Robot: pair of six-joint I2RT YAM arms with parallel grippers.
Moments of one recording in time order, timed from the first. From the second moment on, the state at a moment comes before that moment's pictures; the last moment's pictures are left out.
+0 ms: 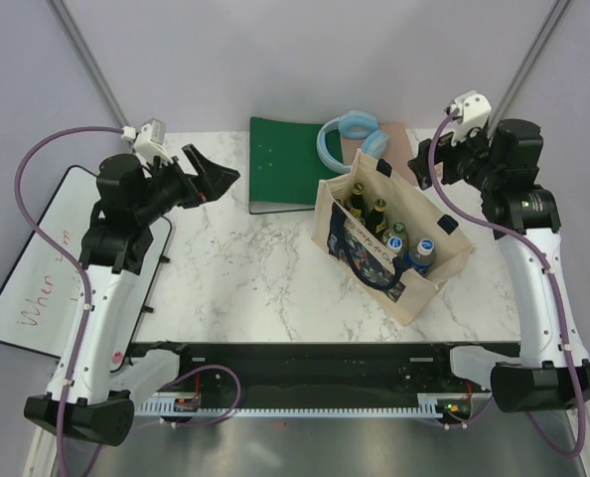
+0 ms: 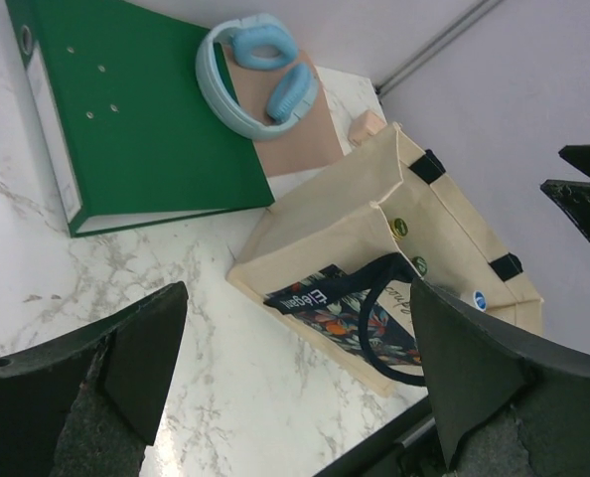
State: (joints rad) left arm -0.14 1.00 1.27 -0.48 0.39 -0.54; right arm 0.02 1.18 1.44 -0.56 -0.33 -0.20
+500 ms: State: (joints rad) left arm -0.50 1.25 1.35 -0.49 0.35 -0.63; right arm 0.17 1.38 1.59 -0.82 -0.66 -0.32
